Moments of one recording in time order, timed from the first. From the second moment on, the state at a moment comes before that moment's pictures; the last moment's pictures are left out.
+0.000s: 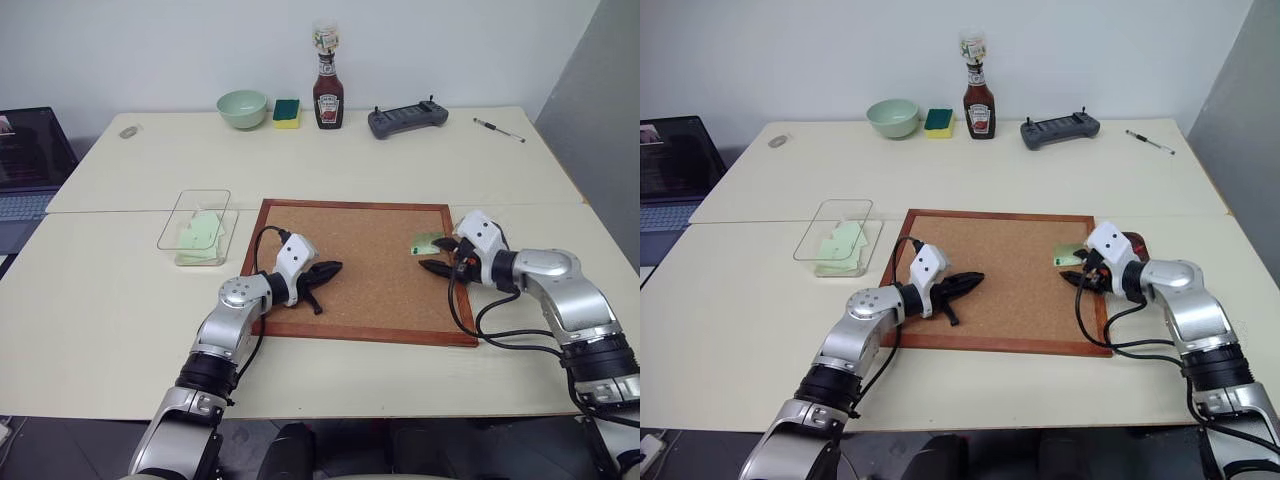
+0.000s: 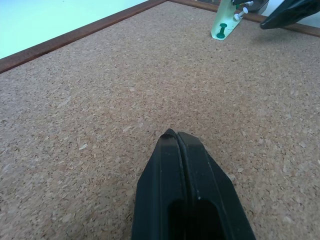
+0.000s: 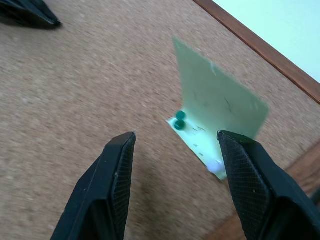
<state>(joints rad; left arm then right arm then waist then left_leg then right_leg) -0.44 0.31 -0.15 0.34 -0.13 0.13 -0.84 -0.50 -0.65 0.10 0.16 0.14 0.39 0.88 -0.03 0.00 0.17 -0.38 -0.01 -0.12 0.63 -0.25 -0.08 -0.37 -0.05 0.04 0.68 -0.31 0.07</state>
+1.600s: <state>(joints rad) -0.44 0.31 -0.15 0.32 -0.13 0.14 -0.84 -0.53 -0.66 0.04 0.20 0.18 0.40 0.90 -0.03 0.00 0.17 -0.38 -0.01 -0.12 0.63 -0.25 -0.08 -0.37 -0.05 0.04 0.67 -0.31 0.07</state>
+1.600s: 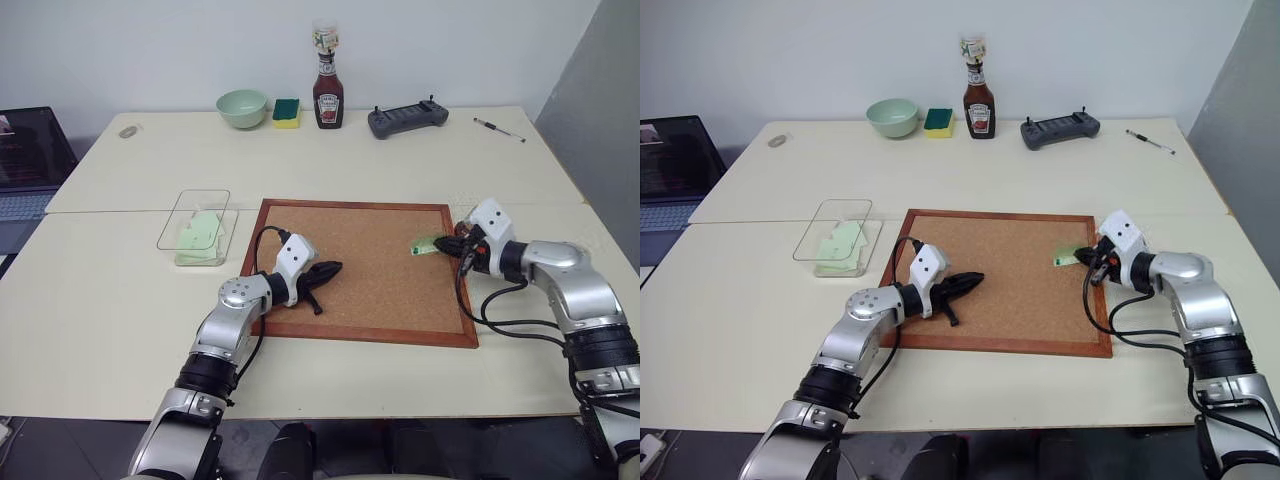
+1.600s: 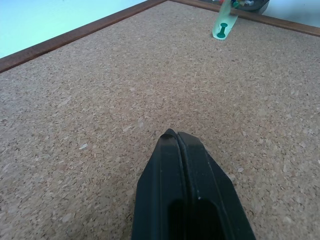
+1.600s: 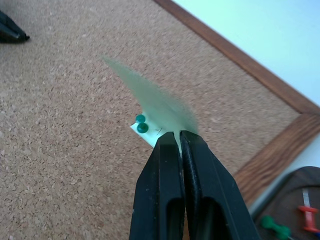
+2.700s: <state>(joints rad) -0.44 0.31 -0.15 0.32 -0.12 0.14 -0.84 -0.63 -0.72 -0.01 0.50 0.12 0.35 0.83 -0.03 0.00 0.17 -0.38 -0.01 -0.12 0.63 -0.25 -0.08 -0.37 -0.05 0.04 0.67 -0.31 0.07</state>
